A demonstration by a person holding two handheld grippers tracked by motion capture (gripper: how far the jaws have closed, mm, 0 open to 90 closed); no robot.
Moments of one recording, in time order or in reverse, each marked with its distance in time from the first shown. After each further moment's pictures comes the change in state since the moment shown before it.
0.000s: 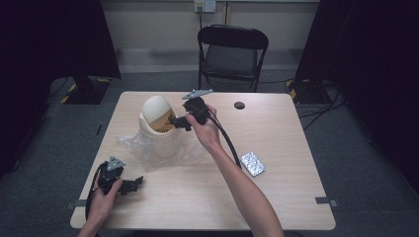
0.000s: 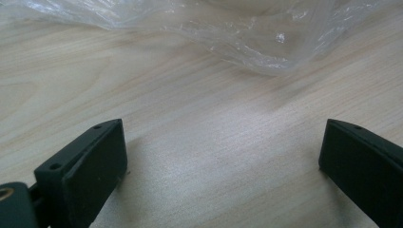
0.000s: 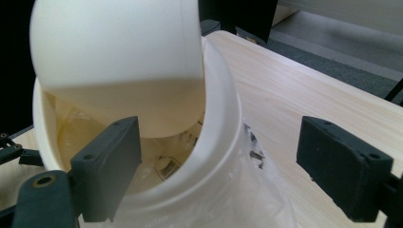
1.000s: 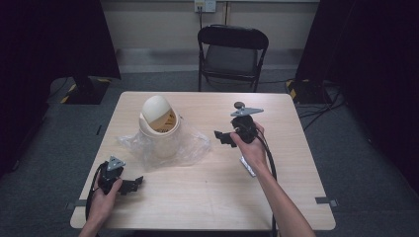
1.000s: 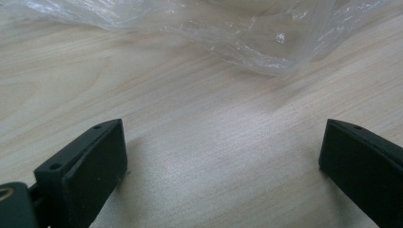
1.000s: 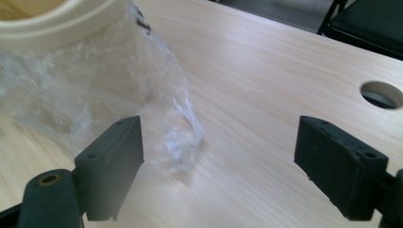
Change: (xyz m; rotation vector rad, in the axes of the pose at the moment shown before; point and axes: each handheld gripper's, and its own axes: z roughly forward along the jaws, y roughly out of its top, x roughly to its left) left arm 0.000 0.000 0.000 0.000 0.000 0.000; right arm -0.051 -0.082 -0.110 0.063 -0.176 0.060
